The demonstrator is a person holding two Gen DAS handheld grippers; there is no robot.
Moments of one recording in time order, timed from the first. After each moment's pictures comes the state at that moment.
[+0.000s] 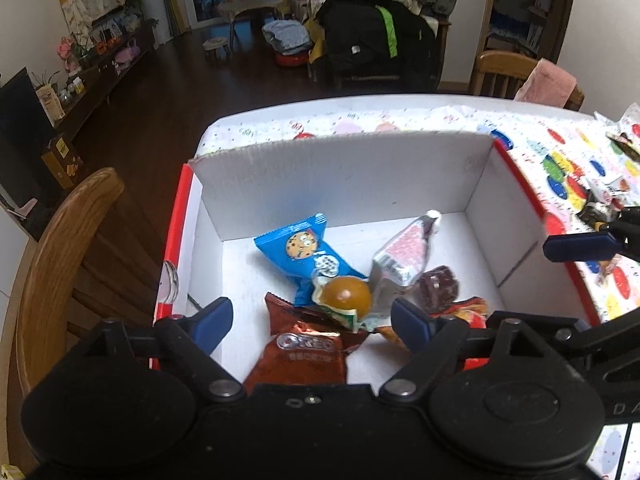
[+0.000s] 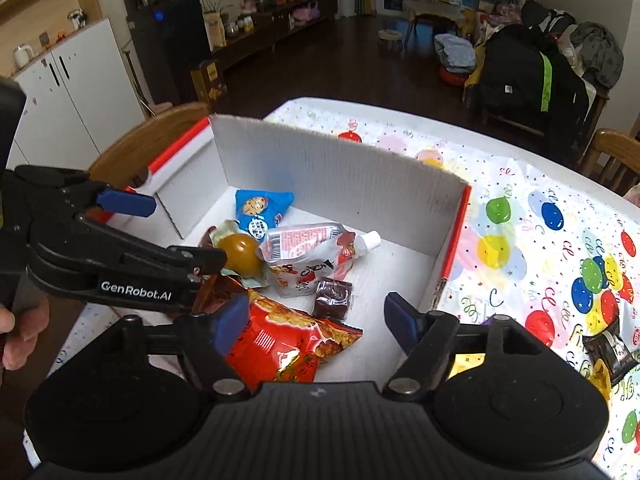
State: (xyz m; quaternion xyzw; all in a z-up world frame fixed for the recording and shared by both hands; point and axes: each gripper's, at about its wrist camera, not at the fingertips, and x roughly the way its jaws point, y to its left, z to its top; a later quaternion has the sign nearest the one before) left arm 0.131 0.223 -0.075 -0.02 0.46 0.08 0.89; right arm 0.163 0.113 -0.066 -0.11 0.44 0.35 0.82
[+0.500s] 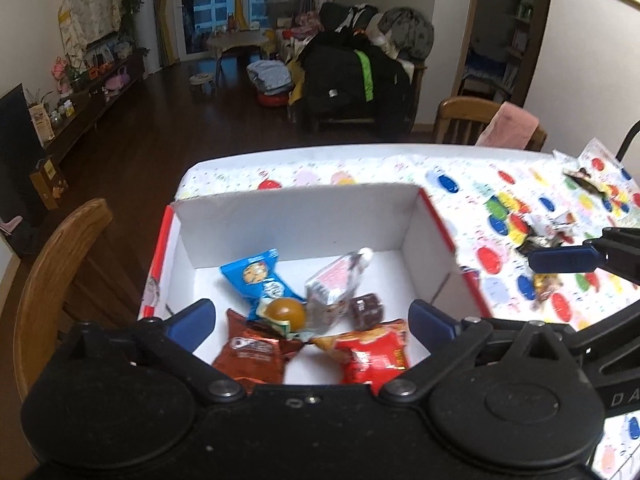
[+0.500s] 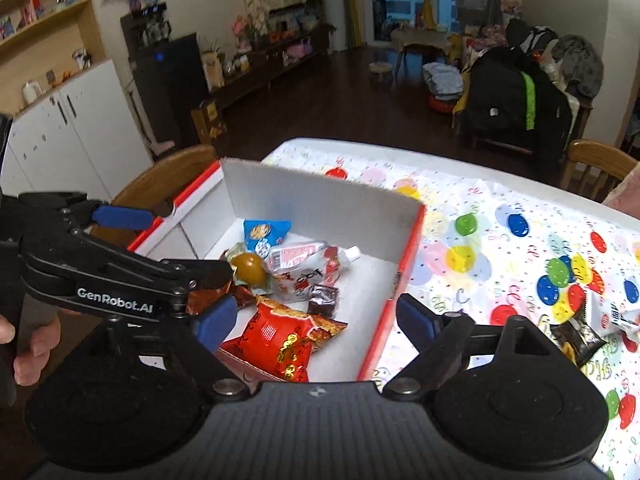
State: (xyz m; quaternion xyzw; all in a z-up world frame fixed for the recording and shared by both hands) left arm 0.097 0.191 -0.030 -0.04 0.40 0.06 0.91; right arm 0.135 0.058 -0.021 -0.07 0.40 0.35 0.85
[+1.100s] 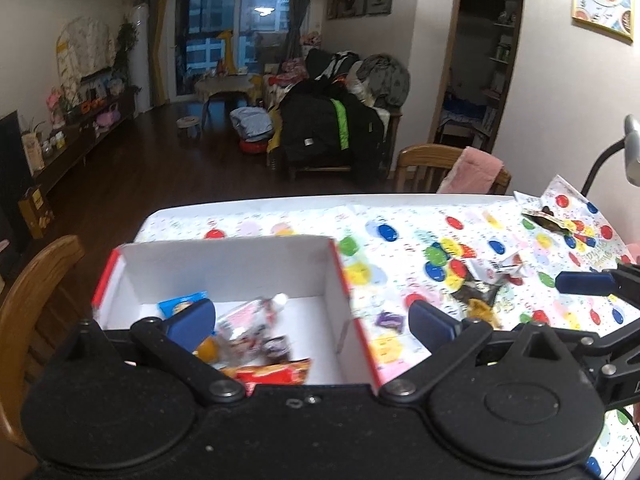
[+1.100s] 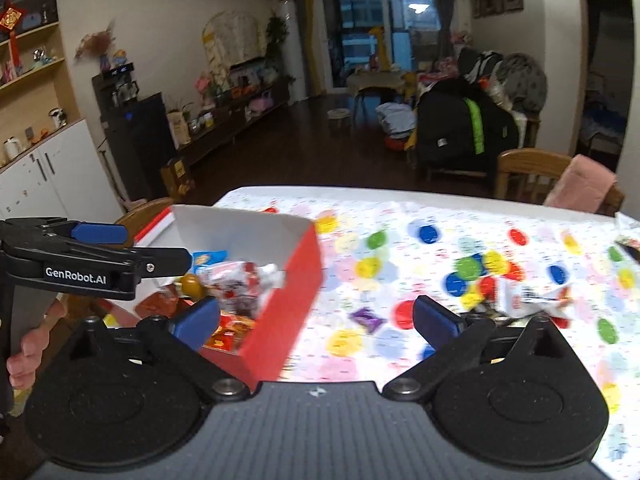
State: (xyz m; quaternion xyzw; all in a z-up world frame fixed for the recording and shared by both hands) left arm 0.089 0.105 -0.003 -0.05 0.33 0.04 0.94; right arm 0.124 -0.064 -0.005 -0.03 0.34 0.30 0.89
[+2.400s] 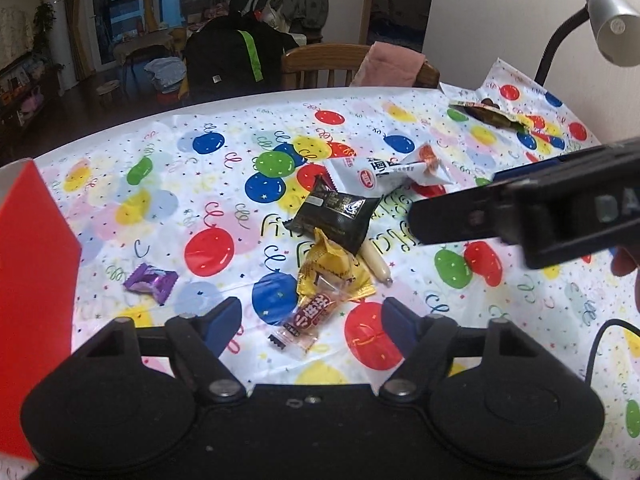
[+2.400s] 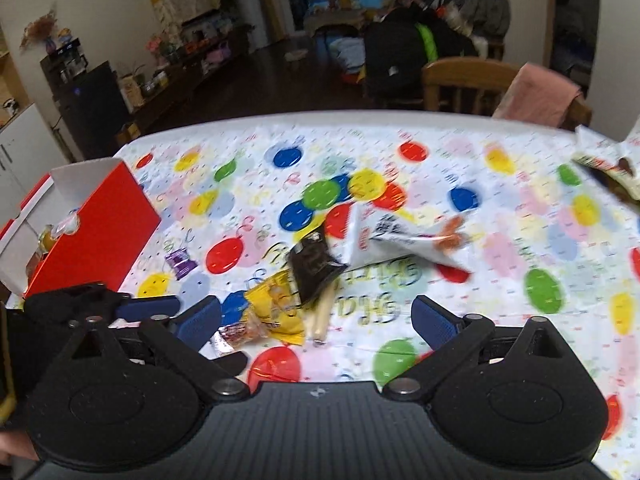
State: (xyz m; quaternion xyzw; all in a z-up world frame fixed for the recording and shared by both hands) left arm 0.208 -0.098 -0.148 -0.01 0.41 -0.04 0.91; right arm 0.263 -0.199 -0.120 -0.02 0.44 0.28 0.85
